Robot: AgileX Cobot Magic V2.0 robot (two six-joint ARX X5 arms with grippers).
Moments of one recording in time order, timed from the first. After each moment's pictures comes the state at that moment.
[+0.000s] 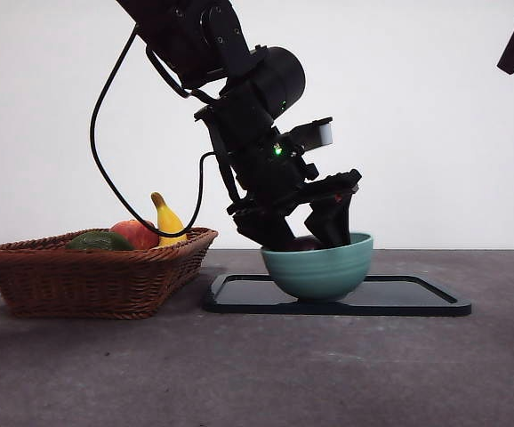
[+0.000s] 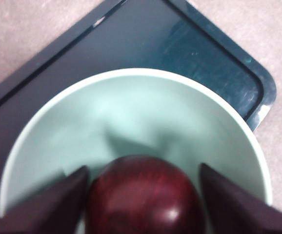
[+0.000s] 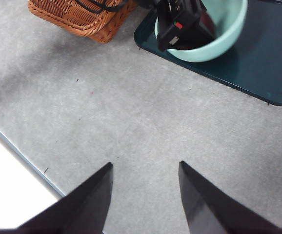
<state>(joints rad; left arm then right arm) -0.69 2.12 1.62 -0.39 0.18 0.09 0.43 0.71 0.77 -0.82 -0.35 0.11</state>
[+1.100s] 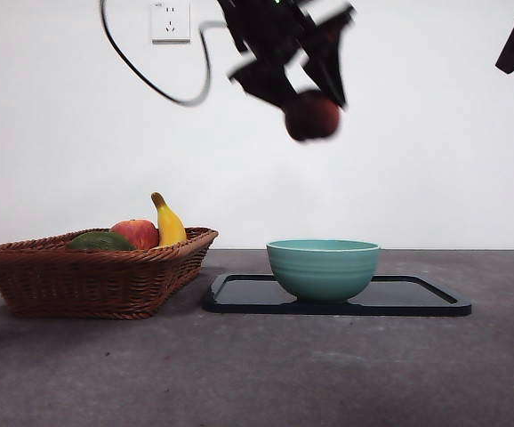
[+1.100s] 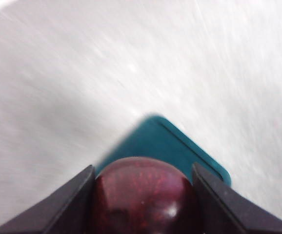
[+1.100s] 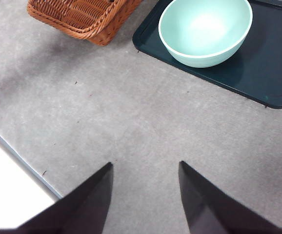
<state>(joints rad) -0.64 2.07 2.15 -0.76 0.18 0.09 0.43 0.71 0.77 -0.81 -0.34 0.11</state>
